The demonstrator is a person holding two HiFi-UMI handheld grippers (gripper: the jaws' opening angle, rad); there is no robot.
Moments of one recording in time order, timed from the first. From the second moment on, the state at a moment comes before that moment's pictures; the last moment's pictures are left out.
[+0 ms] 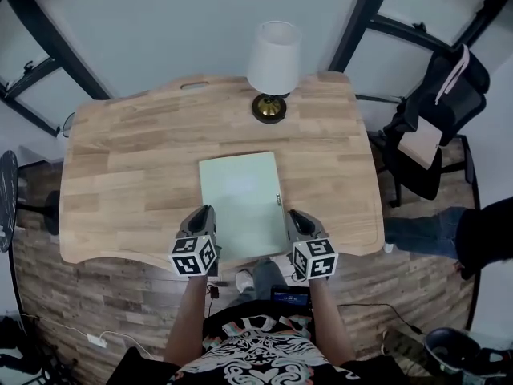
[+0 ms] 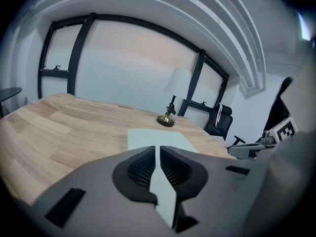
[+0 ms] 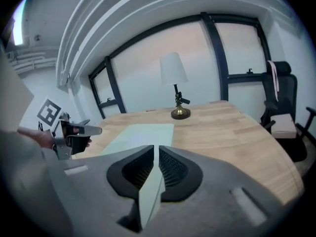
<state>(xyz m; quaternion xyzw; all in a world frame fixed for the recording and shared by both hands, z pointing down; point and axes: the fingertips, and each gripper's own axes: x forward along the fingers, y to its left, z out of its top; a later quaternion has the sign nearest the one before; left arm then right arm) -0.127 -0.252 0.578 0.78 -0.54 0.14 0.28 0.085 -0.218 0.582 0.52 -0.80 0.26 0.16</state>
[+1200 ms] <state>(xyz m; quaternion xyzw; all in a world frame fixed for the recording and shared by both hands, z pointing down) -0.139 -0.260 0.671 0.71 -0.51 0.08 0.48 0.060 -0.253 0.667 0.43 -0.76 0.48 0.08</state>
